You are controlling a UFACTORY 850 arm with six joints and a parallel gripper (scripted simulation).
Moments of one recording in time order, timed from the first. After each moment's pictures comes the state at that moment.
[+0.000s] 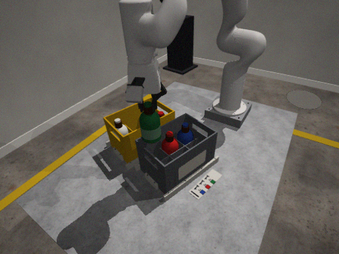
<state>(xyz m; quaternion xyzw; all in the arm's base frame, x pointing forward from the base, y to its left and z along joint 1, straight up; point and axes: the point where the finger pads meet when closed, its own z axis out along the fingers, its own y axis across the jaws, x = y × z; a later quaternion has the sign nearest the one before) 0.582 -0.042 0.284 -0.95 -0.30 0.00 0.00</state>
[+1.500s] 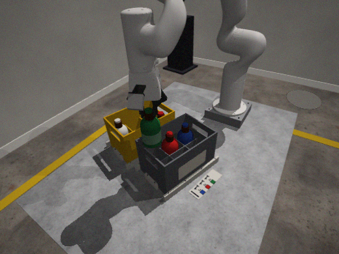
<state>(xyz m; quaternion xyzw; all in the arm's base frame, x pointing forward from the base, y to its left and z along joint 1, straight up) 0.582 -0.042 0.259 -0.95 -0.30 0.00 0.00</state>
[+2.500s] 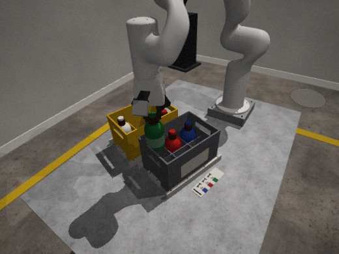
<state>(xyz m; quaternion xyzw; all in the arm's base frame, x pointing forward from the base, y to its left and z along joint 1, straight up) 0.582 -0.042 0.232 -0.95 -0.30 0.00 0.00</state>
